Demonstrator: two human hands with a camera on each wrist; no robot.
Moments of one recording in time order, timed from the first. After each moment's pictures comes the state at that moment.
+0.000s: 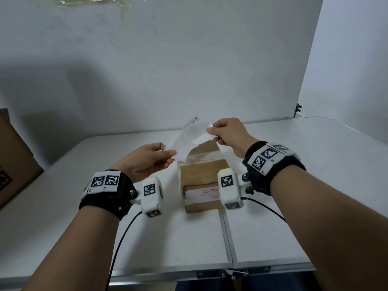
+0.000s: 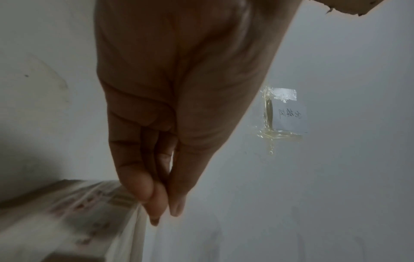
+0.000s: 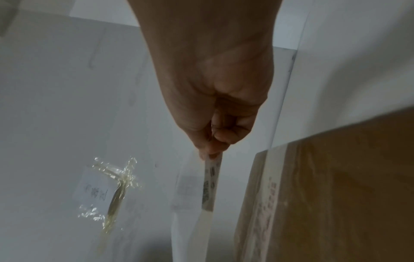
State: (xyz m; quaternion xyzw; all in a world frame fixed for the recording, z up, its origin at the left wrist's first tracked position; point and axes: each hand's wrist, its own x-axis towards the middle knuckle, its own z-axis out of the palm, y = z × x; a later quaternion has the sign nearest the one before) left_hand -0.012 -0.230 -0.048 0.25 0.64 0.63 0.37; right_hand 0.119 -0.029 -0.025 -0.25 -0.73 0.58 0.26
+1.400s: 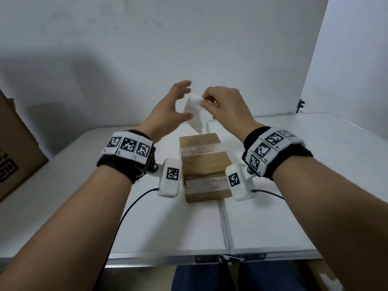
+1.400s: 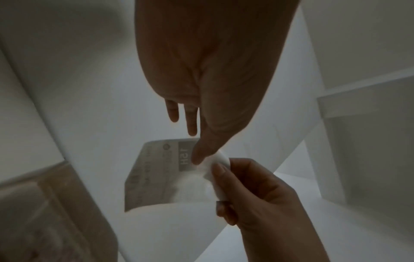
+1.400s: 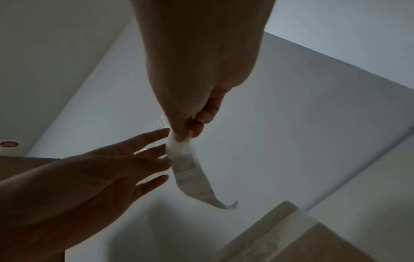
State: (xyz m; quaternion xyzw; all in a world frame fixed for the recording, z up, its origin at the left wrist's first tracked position) left_hand 0.016 -0.187 0.015 0.49 0.74 0.46 0.00; right_hand 0.128 -0.046 0.015 -0.08 -0.90 0.17 0.39
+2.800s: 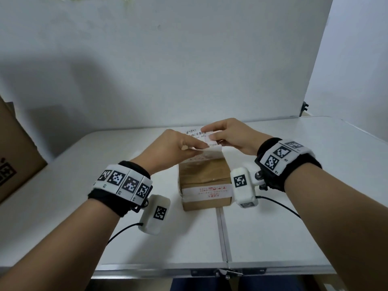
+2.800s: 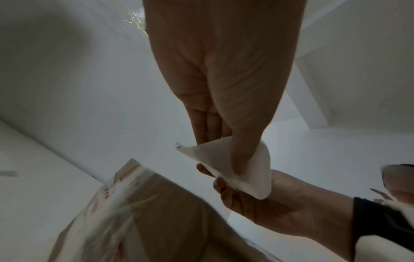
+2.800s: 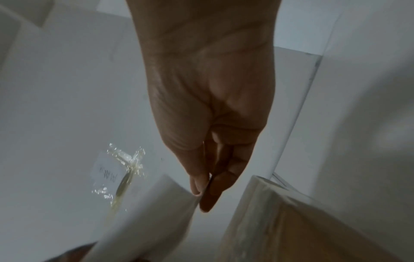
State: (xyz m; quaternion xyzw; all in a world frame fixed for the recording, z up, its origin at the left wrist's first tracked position) left_hand 0.045 -0.202 -0.021 0.59 0.75 0.30 -0.03; right_hand 0.130 -0.012 -0.024 -0.14 -0.78 0.60 0.11
